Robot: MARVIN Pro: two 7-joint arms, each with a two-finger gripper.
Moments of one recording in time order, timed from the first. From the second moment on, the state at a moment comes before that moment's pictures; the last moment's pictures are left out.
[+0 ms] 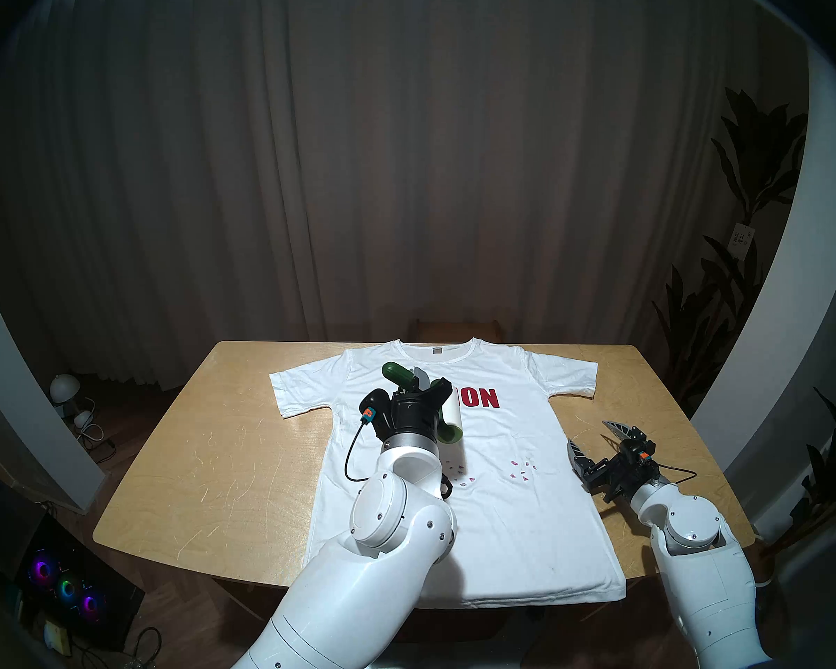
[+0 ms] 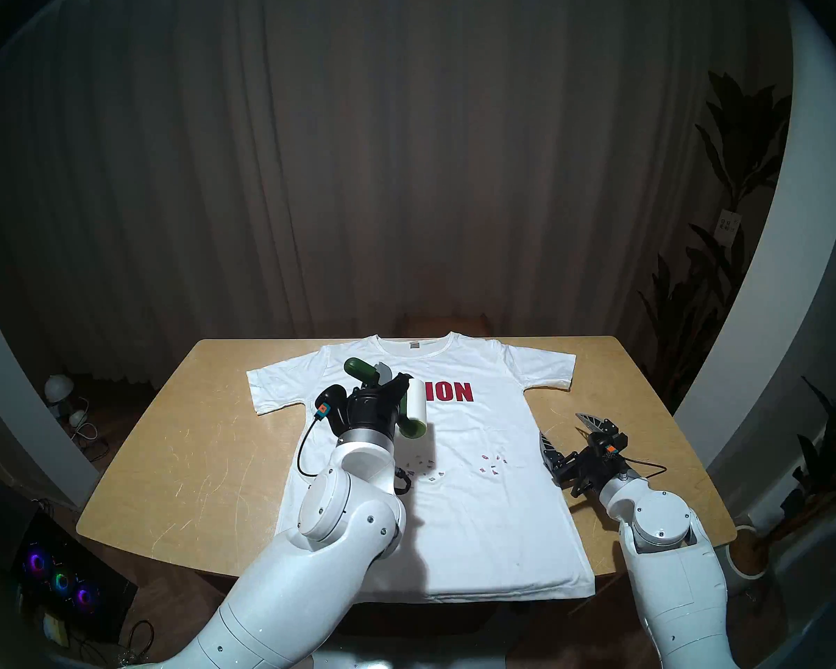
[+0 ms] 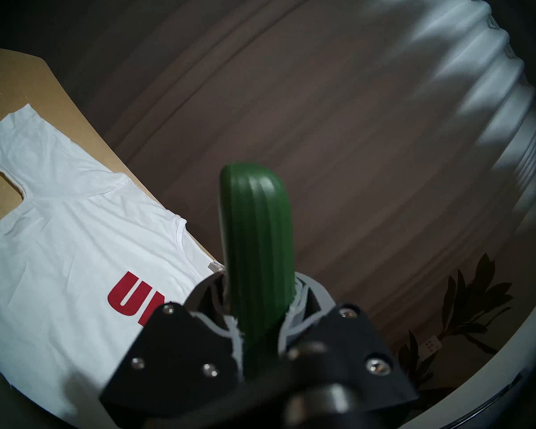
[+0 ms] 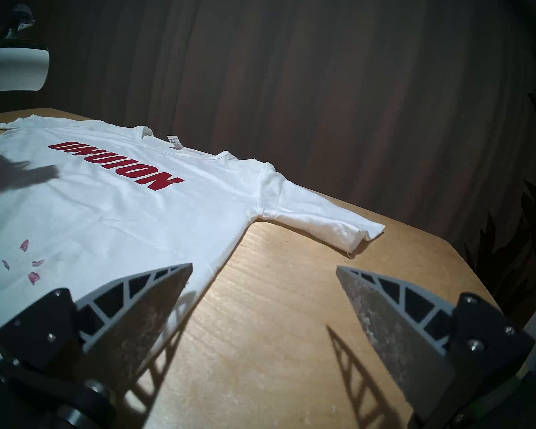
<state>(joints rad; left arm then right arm) 1.60 -1.45 -0.93 -1.79 -0.80 -0.33 0.53 -1.76 -1.24 1.77 -1.44 0.03 -0.19 0.42</state>
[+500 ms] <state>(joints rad) 1.55 -1.40 -0.79 -1.74 -0.84 -0.45 0.54 -1.76 -1.26 1.75 -1.45 -0.03 -0.19 0.37</state>
